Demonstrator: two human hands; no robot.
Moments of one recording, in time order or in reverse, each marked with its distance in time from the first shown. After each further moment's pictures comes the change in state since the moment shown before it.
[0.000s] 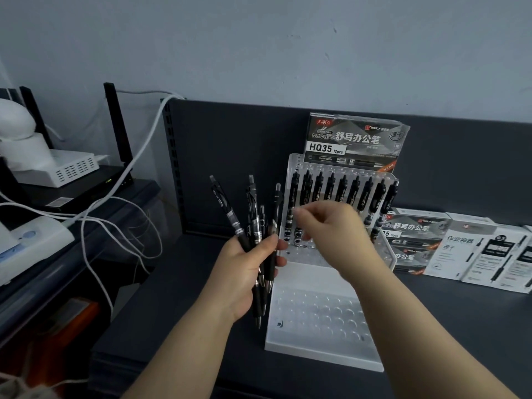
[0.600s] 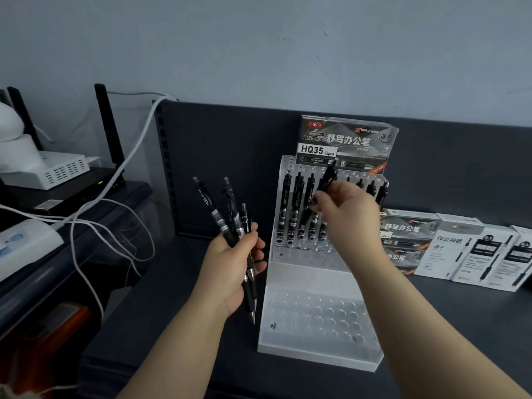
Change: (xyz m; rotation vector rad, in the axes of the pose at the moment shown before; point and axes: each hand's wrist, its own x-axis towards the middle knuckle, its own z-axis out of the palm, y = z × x) left_hand 0.010 -0.001 0.002 -0.086 0.178 -0.020; right_hand 0.021 0.014 -0.017 0.056 0.317 -0.004
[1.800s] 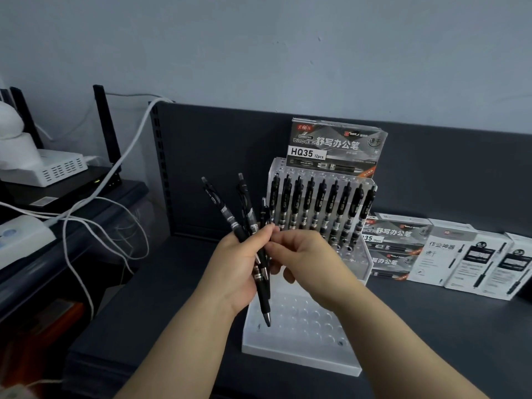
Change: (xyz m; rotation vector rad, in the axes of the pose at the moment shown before) left_hand -0.010 0.001 0.031 -0.106 -0.152 -0.024; right_hand -0.048 -0.004 -0.003 0.225 -0.643 0.138
